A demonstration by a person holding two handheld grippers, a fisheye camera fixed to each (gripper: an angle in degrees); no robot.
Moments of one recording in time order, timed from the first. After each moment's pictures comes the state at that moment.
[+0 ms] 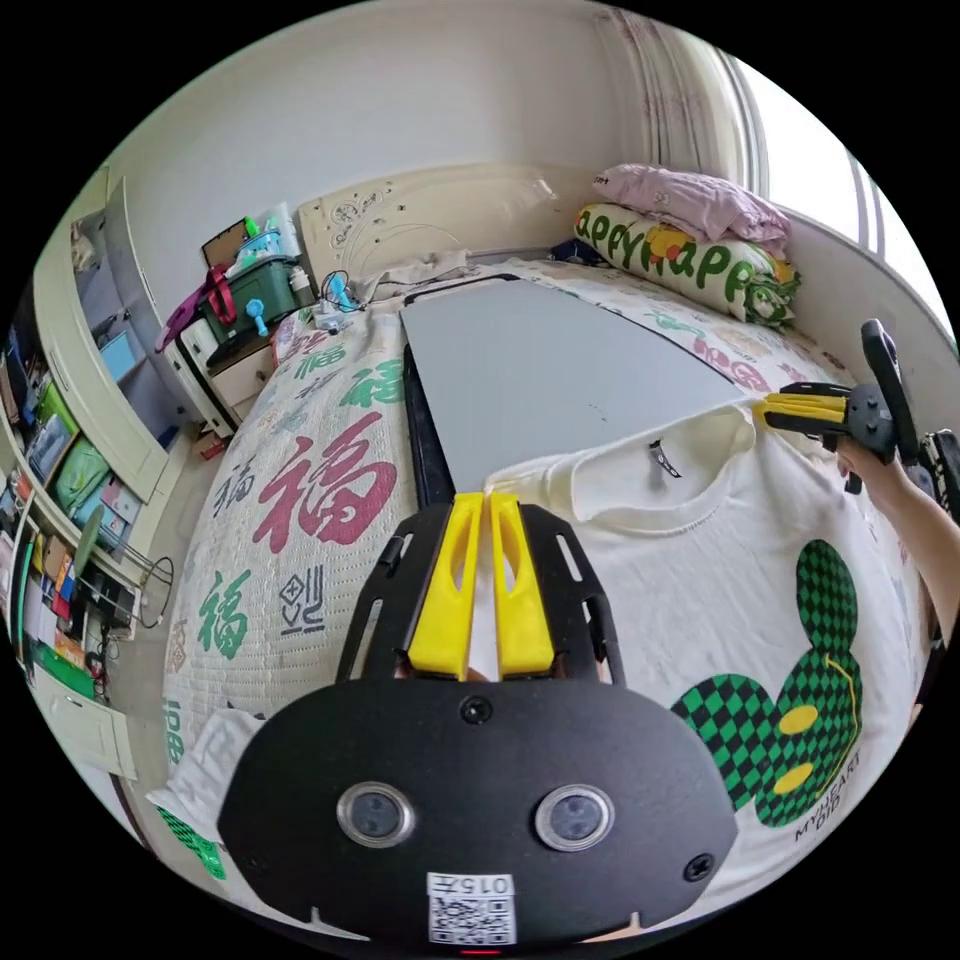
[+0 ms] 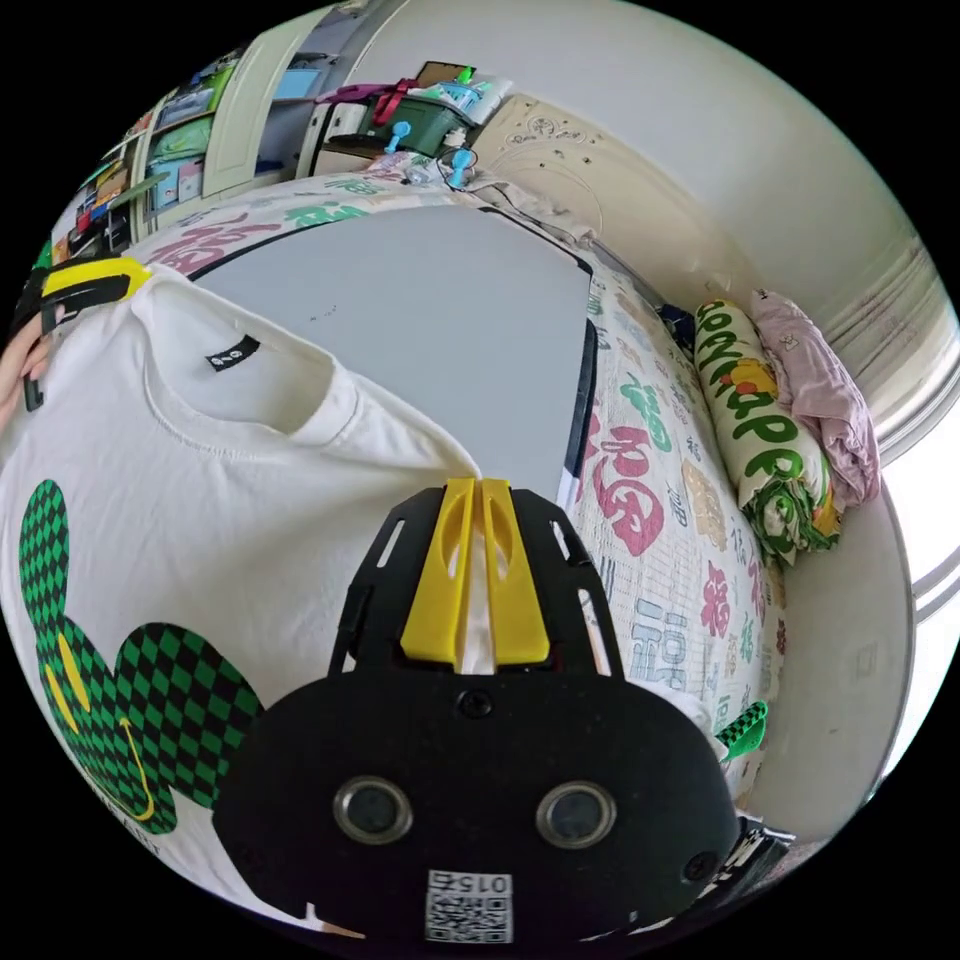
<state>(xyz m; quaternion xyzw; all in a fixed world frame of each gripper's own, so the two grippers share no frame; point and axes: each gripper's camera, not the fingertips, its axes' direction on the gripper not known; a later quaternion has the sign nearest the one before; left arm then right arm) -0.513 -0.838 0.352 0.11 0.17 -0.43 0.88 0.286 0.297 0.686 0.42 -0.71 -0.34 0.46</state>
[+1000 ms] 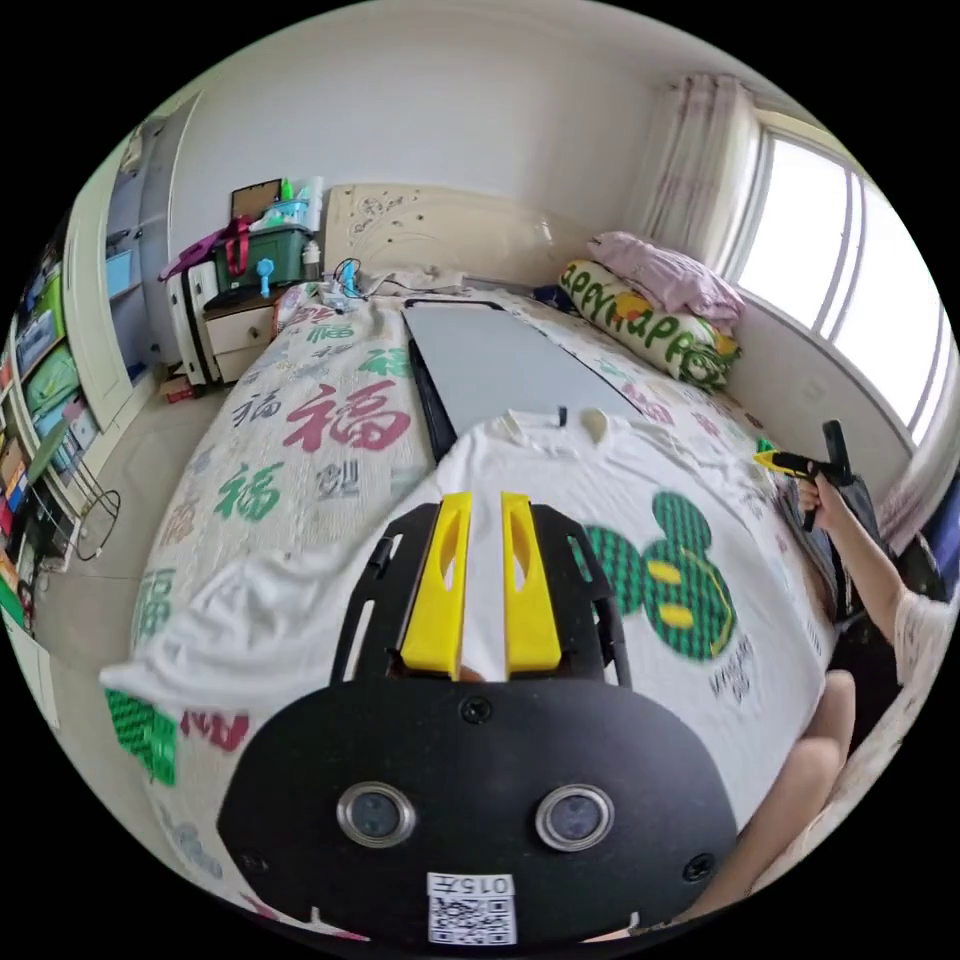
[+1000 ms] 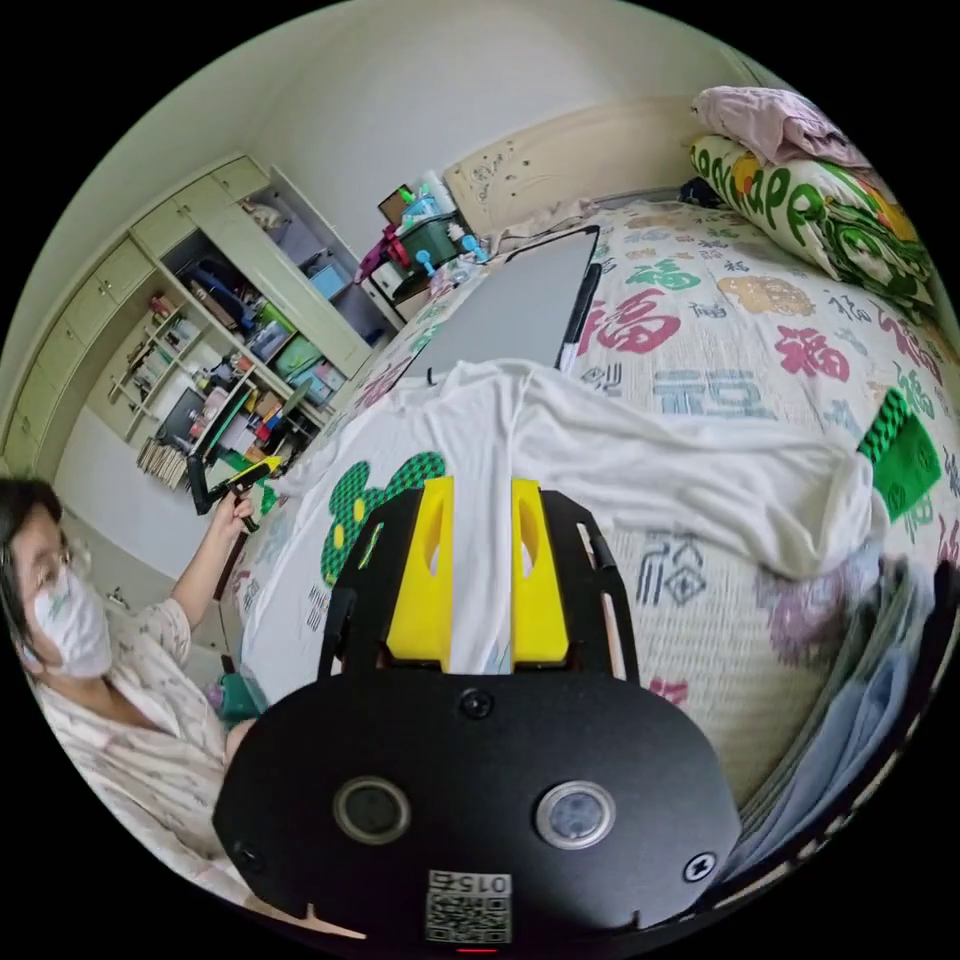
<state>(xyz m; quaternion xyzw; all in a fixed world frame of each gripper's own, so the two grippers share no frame) -0.544 -0.508 0.268 0.18 0.26 -0.48 0.82 0.585 -0.074 1.086 0.13 -0.92 -0.32 0.18</state>
